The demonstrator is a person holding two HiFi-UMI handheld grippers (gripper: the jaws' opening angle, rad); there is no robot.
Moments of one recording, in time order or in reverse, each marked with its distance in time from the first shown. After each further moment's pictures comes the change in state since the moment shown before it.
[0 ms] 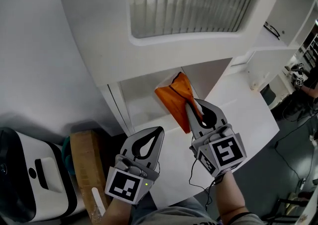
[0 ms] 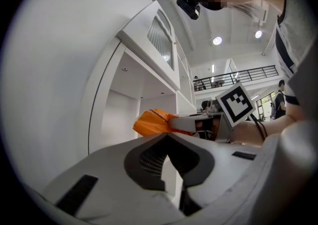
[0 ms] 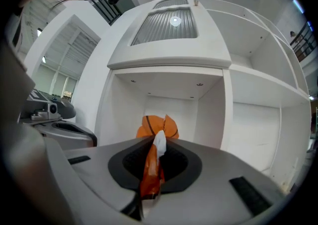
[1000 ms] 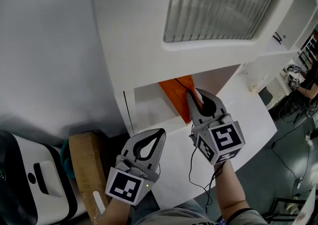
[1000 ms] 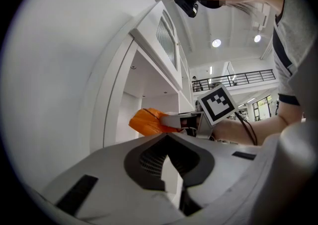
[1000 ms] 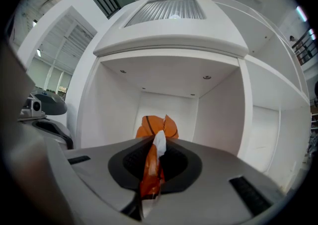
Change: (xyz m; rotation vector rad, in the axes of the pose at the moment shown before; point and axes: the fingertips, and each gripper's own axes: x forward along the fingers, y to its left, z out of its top) left arm -0.005 0.020 -0.004 -0.031 0.005 -0.042; right arm 0.044 -0.012 0.004 -0.009 0.010 -0.059
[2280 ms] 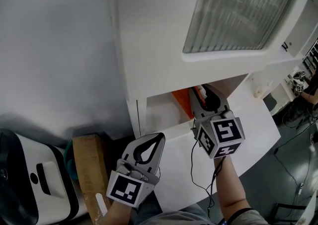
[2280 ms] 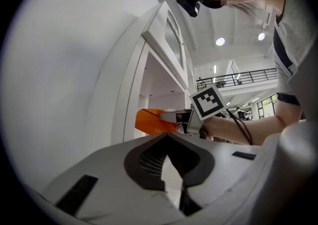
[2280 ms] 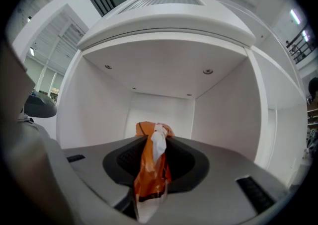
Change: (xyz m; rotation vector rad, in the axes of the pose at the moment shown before) left arm -0.011 0.020 -0.007 -0.012 0.008 0.046; right arm 0.031 -0.013 0.007 0.031 -0.025 -0.068
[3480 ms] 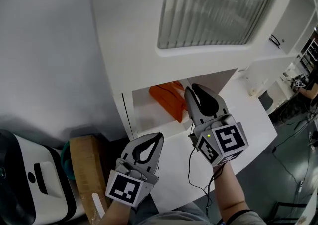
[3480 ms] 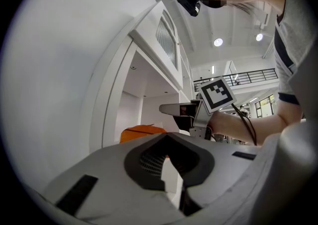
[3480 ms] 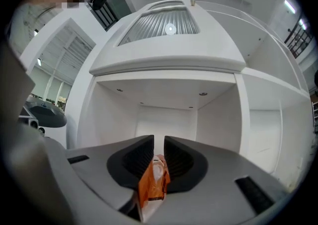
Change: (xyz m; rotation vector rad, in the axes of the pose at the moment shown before) left arm 0.008 -0.023 0.005 0.009 -0.009 -0.021; right arm -0.035 0.008 0.029 0.024 -0.081 0.080
